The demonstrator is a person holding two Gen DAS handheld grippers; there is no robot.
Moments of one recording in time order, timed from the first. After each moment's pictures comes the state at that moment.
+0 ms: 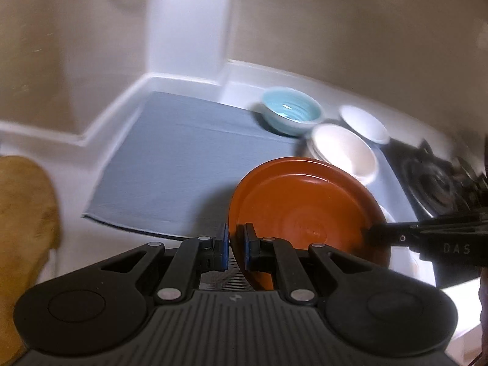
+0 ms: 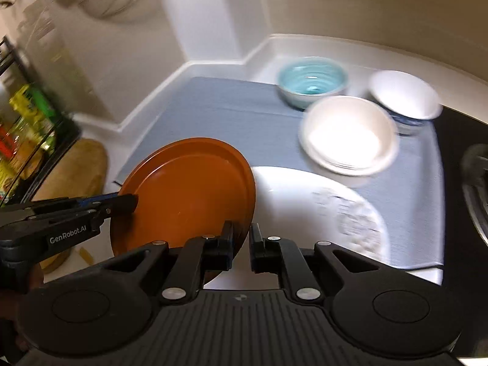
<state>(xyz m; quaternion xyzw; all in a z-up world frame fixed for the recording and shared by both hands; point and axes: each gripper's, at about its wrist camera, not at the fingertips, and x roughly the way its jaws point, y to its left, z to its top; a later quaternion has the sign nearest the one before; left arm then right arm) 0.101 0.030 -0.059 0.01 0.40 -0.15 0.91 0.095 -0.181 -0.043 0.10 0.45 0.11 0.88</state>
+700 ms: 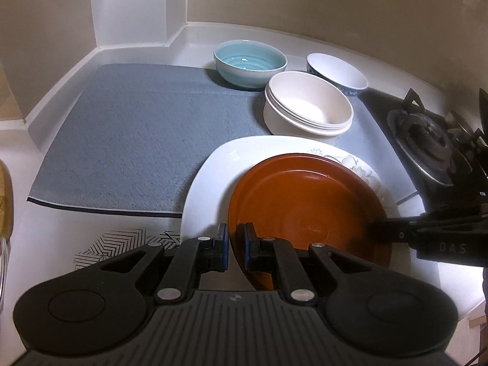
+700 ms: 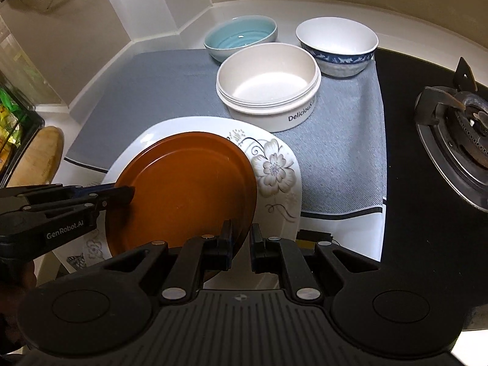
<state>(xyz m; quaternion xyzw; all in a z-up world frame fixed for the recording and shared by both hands) 0.095 -0.028 -0.096 0.05 0.44 -0.17 0.88 0.079 -0.231 -0.087 0.11 0.49 0.07 0.86</state>
